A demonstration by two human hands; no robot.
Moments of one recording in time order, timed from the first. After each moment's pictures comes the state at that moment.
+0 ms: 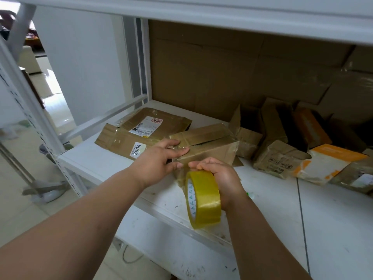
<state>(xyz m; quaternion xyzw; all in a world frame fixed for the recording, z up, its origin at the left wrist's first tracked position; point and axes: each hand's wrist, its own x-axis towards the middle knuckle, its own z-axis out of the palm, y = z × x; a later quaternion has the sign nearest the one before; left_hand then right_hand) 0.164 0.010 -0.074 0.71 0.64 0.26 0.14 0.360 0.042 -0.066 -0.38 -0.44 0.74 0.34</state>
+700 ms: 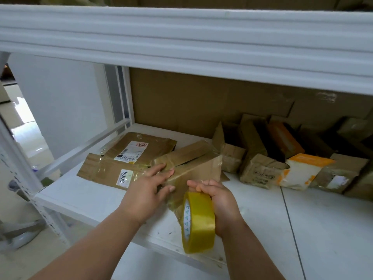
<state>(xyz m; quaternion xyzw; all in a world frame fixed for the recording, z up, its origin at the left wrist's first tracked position) 0.174 0.004 -0.084 0.68 0.65 0.34 0.09 0.367 0.027 -0.062 -0.40 -0.36 0.73 0.42</state>
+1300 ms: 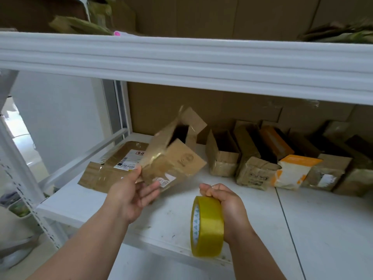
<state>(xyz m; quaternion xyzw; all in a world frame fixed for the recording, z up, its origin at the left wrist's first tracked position) 0.166 -0.011 -0.040 0.12 0.52 0.66 0.53 0.381 0.014 -0.064 -0.42 -0.35 0.69 0.48</state>
